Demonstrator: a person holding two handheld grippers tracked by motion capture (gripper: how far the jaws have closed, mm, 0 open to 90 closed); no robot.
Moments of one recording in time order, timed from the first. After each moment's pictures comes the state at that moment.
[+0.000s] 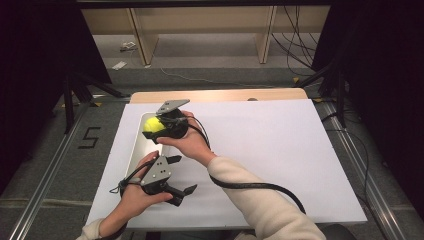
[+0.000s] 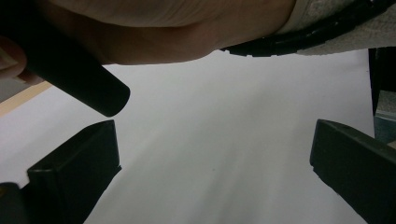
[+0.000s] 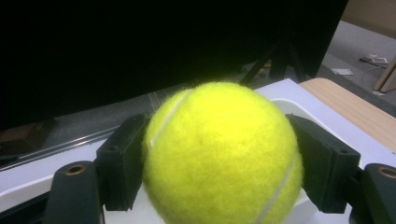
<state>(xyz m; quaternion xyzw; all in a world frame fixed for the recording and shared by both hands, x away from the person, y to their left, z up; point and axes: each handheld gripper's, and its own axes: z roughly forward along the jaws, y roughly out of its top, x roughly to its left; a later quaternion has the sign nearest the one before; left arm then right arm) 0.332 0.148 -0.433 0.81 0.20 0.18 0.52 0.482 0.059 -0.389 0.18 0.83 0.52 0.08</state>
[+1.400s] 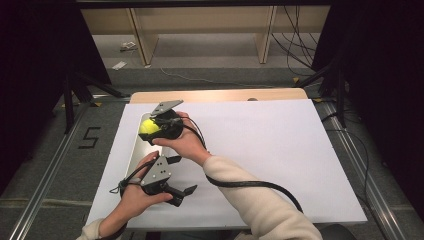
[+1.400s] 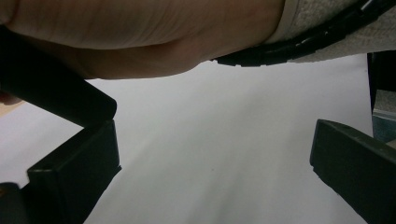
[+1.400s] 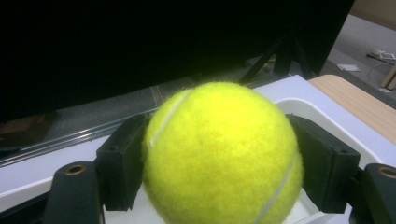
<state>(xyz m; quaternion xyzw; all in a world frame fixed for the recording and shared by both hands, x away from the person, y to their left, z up) 0.331 0.148 -0.433 0.81 0.20 0.18 0.52 0.483 0.072 -0.393 0.17 0.84 0.51 0.07</state>
